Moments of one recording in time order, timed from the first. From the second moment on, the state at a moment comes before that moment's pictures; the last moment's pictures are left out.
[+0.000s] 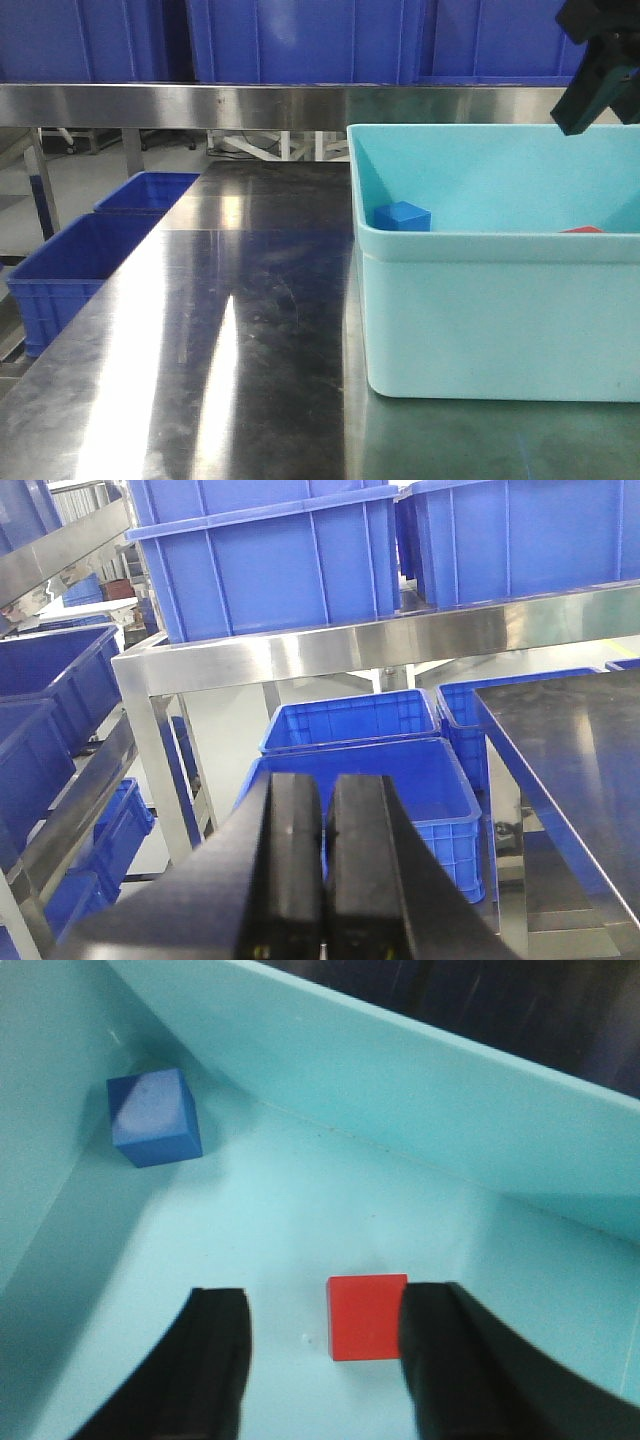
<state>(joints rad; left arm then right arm) -0.02 -0.01 0.01 -0.01 0.03 0.14 0.26 1.29 -0.97 0.05 0.62 -0.07</state>
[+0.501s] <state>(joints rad) -0.02 -0.01 0.01 -0.01 0.03 0.14 0.26 1.38 -0.97 0.00 0.64 -0.07</state>
